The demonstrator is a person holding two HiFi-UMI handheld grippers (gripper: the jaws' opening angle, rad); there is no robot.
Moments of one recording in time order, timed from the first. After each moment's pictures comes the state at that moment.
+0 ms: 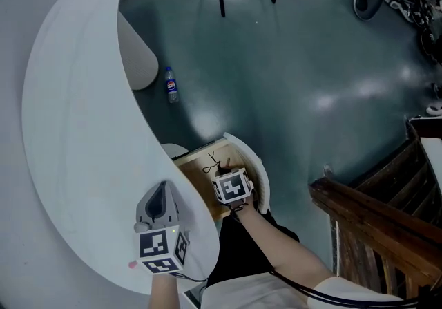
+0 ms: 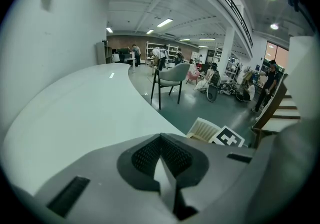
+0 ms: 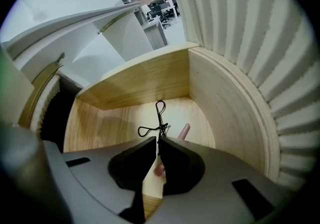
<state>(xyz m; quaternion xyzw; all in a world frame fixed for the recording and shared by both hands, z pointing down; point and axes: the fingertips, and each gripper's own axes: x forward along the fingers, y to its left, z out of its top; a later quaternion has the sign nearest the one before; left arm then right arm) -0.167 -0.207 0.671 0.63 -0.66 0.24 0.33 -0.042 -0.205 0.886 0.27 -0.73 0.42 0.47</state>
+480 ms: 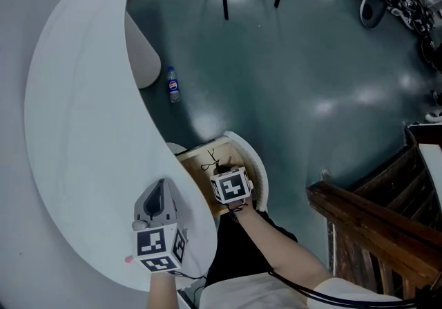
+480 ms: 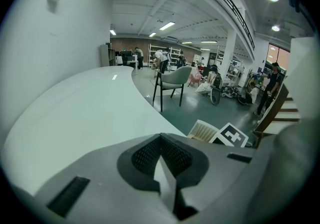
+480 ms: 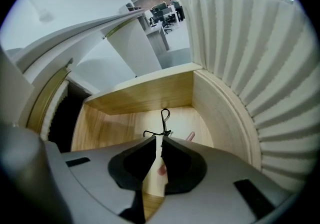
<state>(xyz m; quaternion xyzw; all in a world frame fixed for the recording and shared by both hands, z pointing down) -0.167 -0.196 0.657 0.63 -0.67 0.22 0.33 -0.046 -0.208 0.862 0.28 -0.74 0.41 0.45</state>
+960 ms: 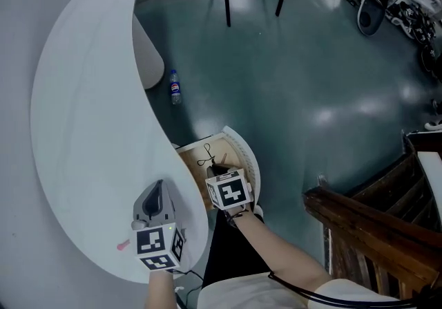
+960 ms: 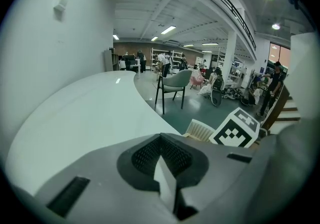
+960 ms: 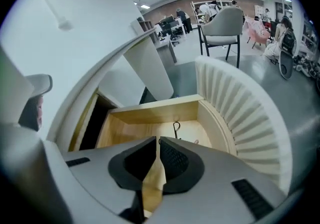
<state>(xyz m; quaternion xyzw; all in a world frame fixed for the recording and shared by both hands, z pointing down) -0.150 -0.167 0.637 0.62 -0.69 0.22 0.31 -0.048 -0.201 0.797 0.27 -0.79 0.39 0.40</state>
